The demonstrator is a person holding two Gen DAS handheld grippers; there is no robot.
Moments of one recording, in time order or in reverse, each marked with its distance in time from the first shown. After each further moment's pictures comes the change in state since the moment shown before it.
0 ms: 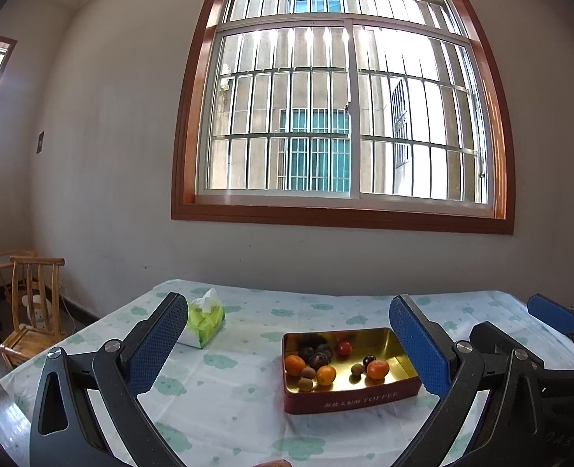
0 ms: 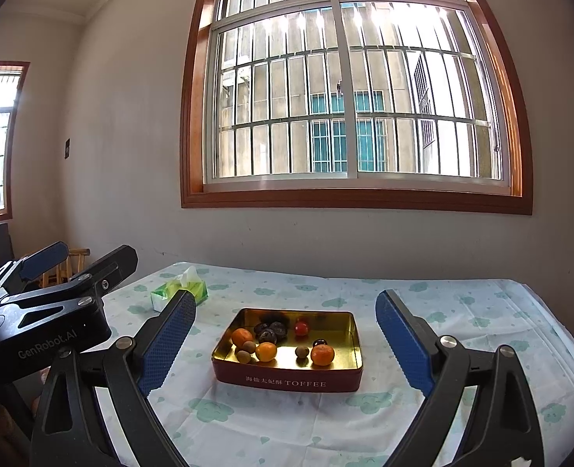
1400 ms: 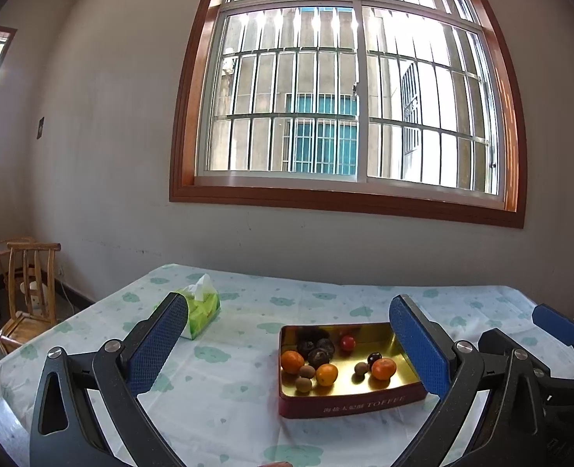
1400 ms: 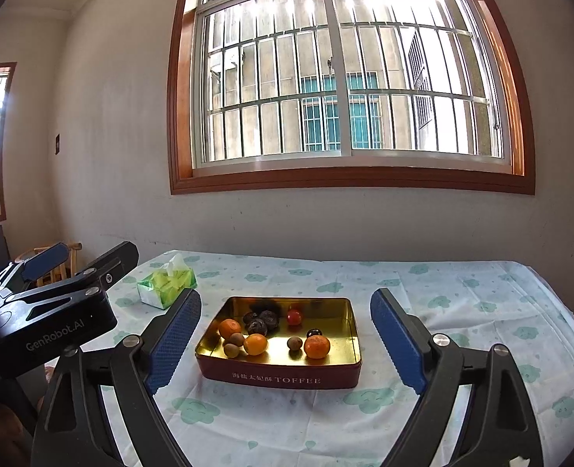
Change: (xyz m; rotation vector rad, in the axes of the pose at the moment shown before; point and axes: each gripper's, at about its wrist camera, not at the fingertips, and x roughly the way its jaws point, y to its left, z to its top) left arm 0.047 -0.003 -0.010 -0.026 0.057 0.012; right arm 0.035 -0.016 -0.007 0.024 0.061 -0.012
